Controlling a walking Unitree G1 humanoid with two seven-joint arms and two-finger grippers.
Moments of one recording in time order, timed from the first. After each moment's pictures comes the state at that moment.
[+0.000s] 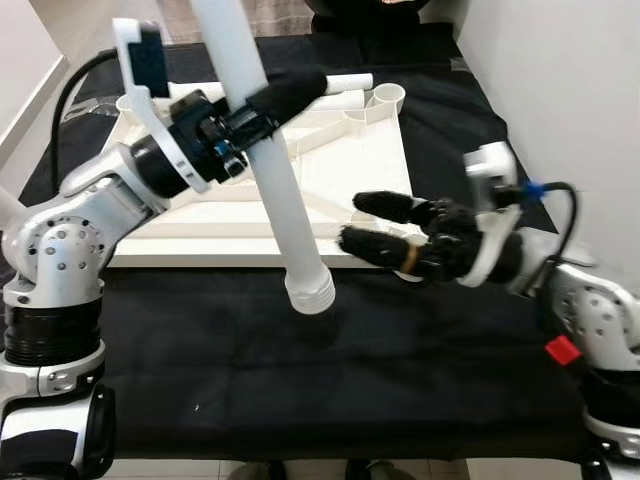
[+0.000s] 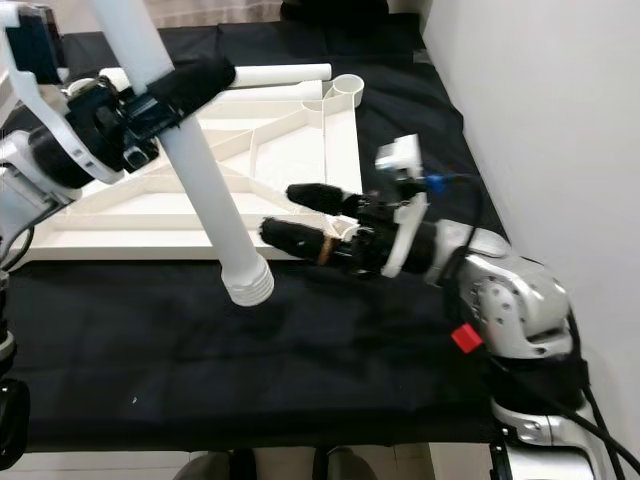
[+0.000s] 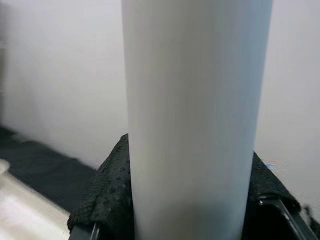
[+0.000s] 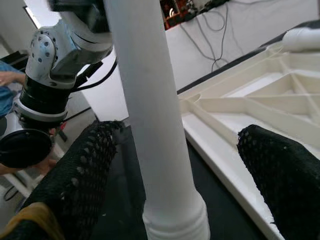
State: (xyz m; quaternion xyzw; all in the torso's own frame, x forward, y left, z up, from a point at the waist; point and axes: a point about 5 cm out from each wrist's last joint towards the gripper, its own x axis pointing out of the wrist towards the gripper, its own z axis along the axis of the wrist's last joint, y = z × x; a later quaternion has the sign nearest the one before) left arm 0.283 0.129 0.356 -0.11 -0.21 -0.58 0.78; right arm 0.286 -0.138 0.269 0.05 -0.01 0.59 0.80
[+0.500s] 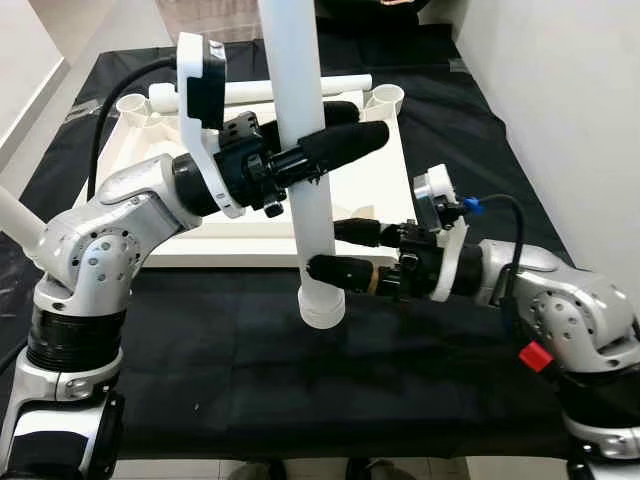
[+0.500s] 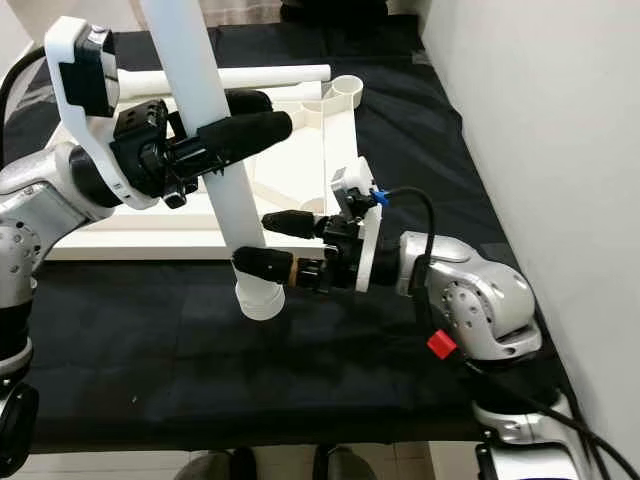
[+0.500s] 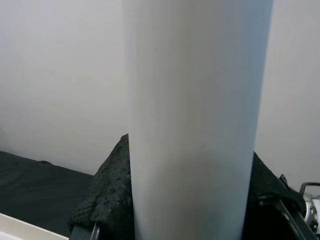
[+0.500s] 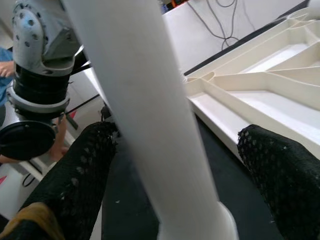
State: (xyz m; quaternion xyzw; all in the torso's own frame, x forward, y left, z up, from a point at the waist) left arm 0.278 0.110 0.347 -0.04 -0.21 -0.63 0.75; right arm 0.284 -0.118 0.255 0.05 0.04 0.60 0.79
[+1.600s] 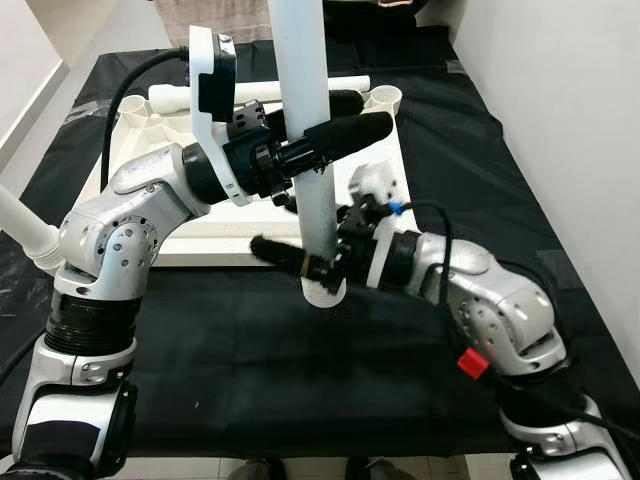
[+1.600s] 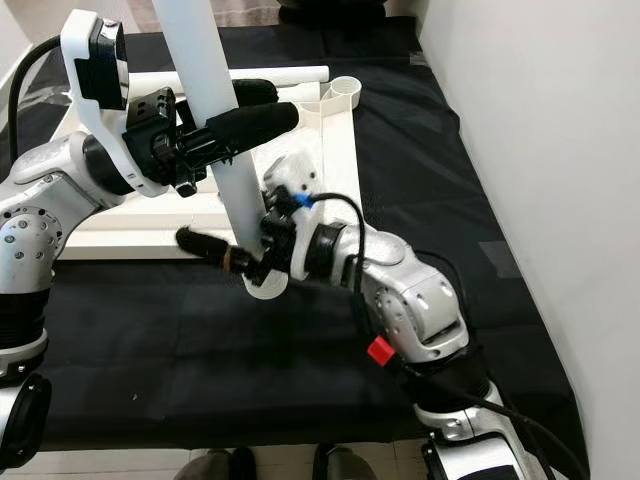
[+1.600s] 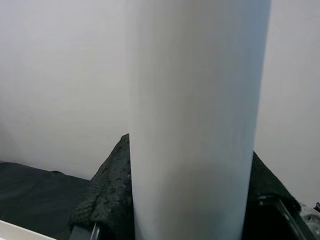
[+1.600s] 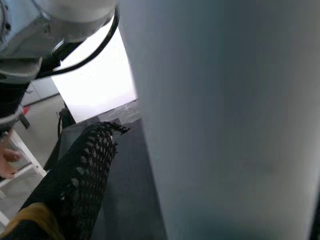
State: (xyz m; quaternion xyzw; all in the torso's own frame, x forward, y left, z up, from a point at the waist) left arm 0.289 0.108 0.352 -0.03 -0.24 -0.62 0.75; right arm 0.290 -0.061 0.256 -0.02 -0.04 0.56 0.83
